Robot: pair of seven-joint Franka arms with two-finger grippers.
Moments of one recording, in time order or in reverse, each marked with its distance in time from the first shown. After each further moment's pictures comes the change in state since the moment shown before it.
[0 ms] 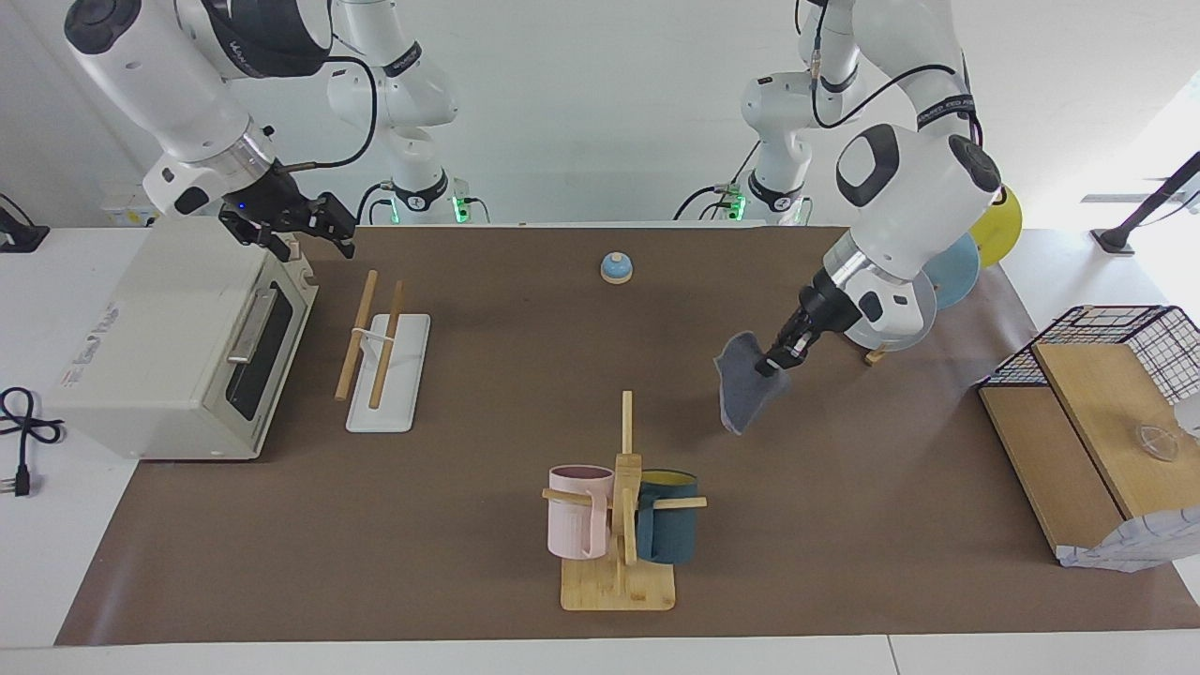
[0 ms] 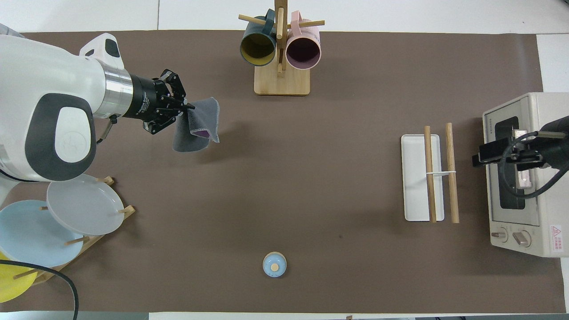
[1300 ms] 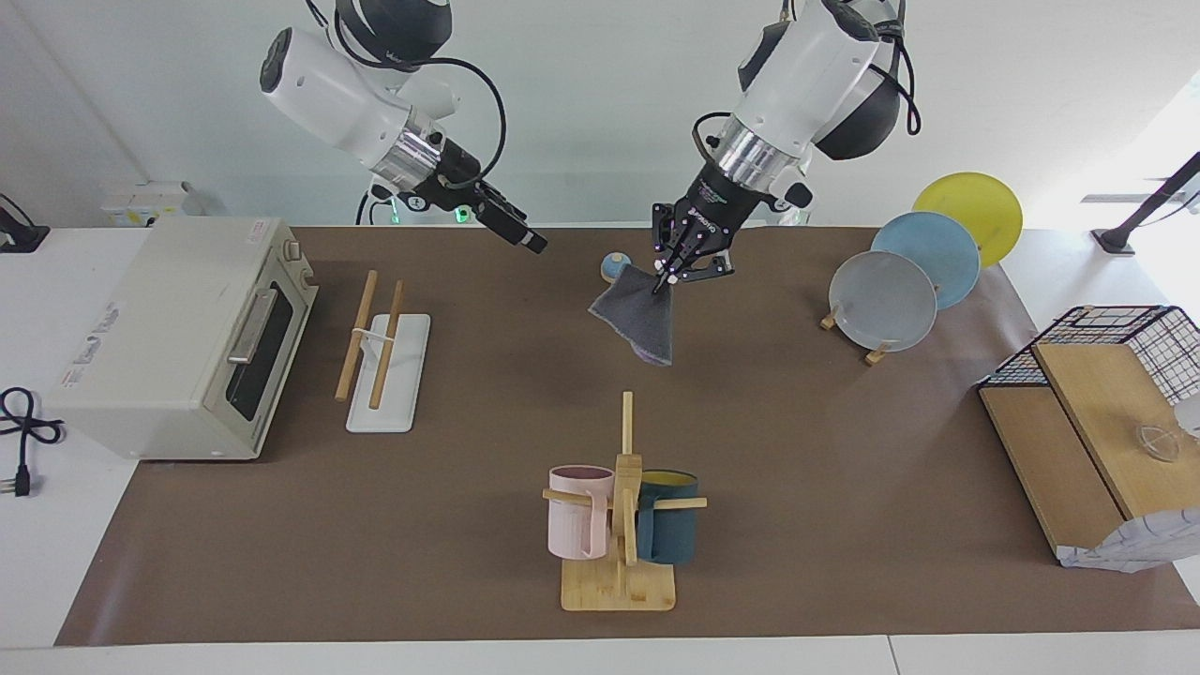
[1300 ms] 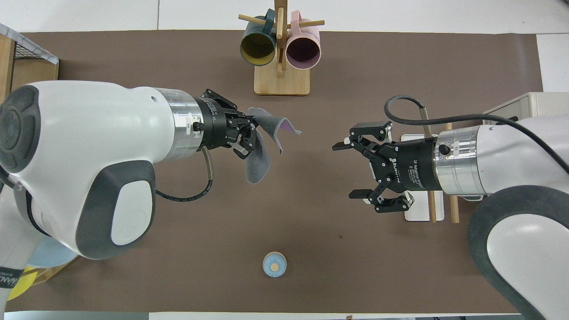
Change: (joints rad) left arm -0.157 -0.125 -0.073 -0.021 0.000 0.105 -1.397; right arm 0.308 -0.067 0.019 -0.233 0.649 0.430 0.978
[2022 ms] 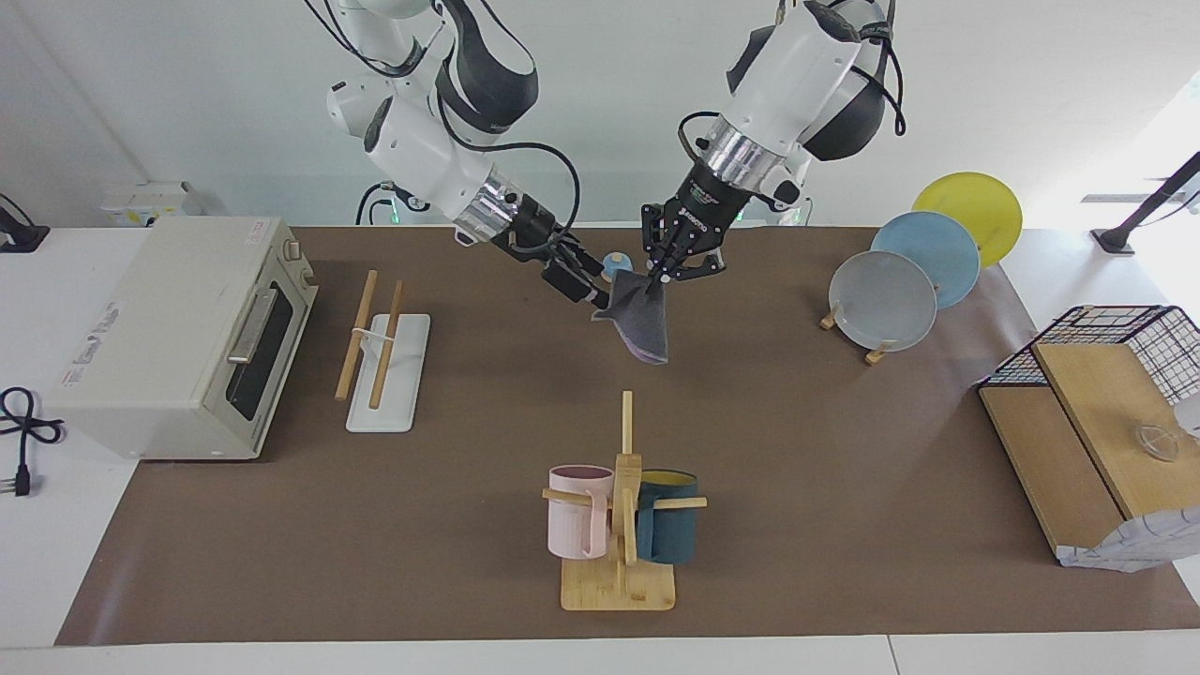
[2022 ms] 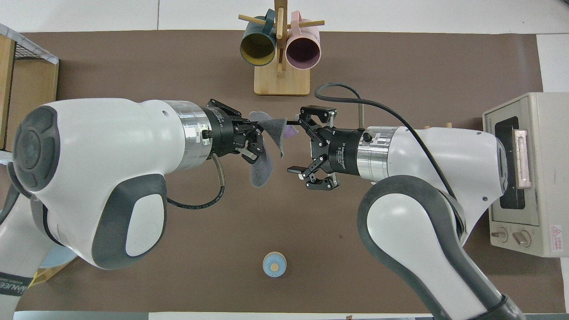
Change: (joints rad) left arm -0.022 -0.021 0.000 -0.047 0.000 0.044 -0.068; right arm 0.197 0.171 0.000 0.016 0.198 0.414 0.086
